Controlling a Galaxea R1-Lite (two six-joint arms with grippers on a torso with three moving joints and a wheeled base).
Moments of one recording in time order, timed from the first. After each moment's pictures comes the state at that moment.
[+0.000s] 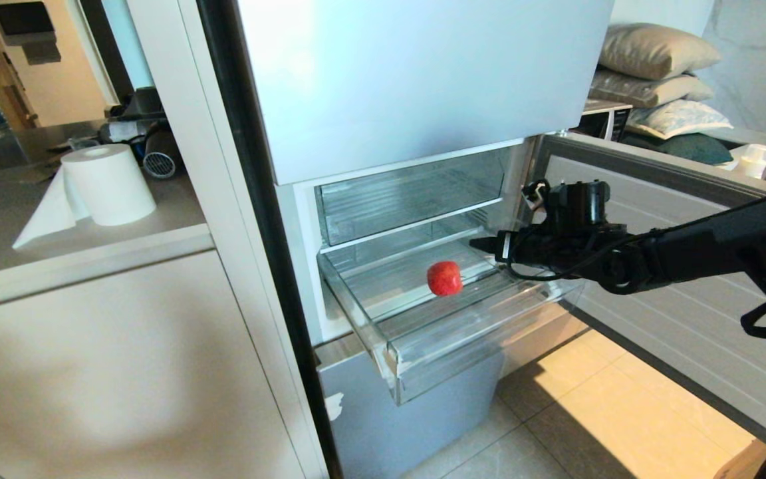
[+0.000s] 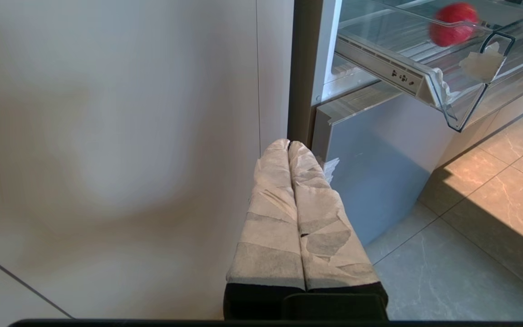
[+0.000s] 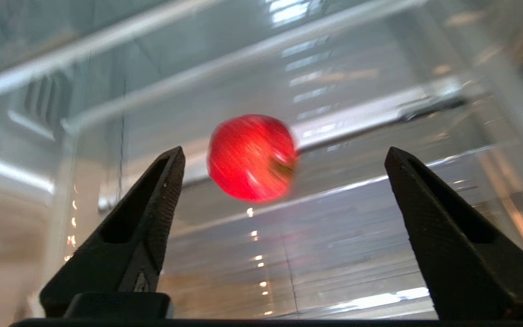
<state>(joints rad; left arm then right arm) 0.01 0.00 0.00 0.00 0.00 0.01 0.26 2.21 -1.52 -0.38 0.19 0.22</state>
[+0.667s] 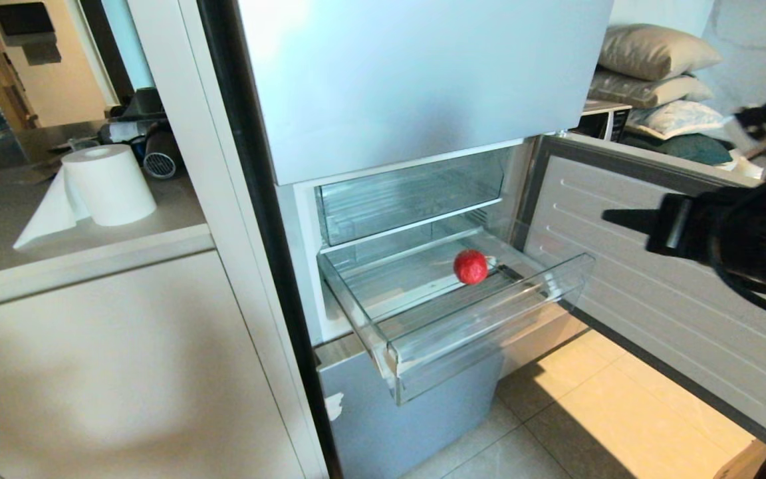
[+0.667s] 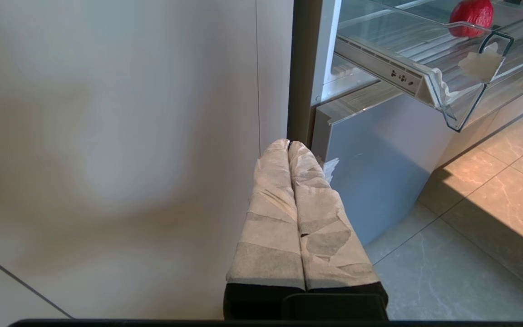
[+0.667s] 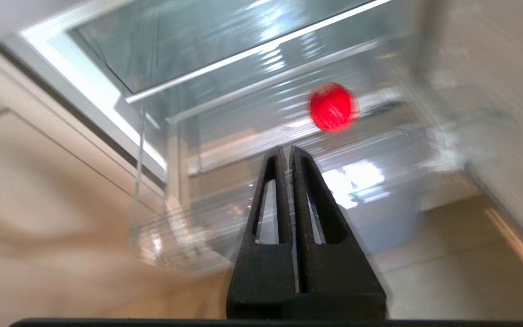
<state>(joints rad) 0.01 0.00 0.00 0.00 0.00 0.01 0.23 1.36 -0.92 -0.30 0.14 0.26</state>
